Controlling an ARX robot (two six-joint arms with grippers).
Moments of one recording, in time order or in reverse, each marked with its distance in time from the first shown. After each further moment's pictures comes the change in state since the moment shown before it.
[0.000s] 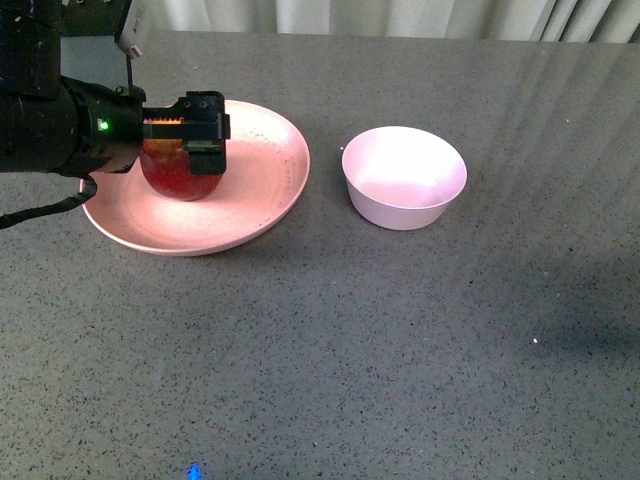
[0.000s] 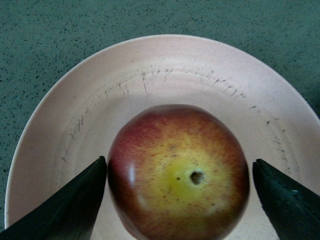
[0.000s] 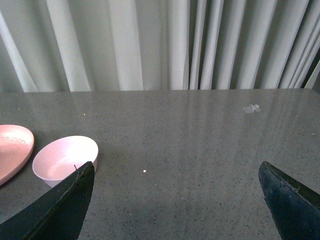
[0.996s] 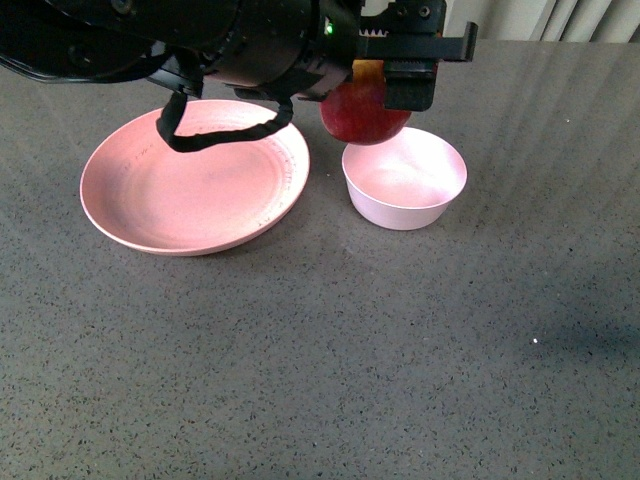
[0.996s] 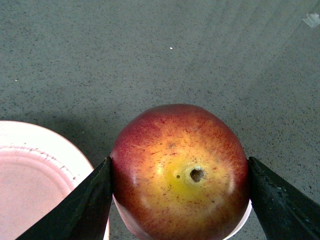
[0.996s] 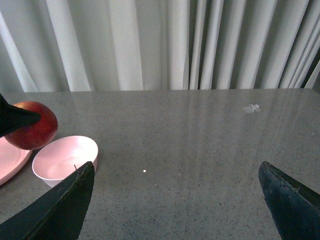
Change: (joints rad) left arm -0.325 -0.049 0.200 -0.121 -0.031 -0.090; right arm 0.000 0.000 0.000 0.000 0.000 0.000
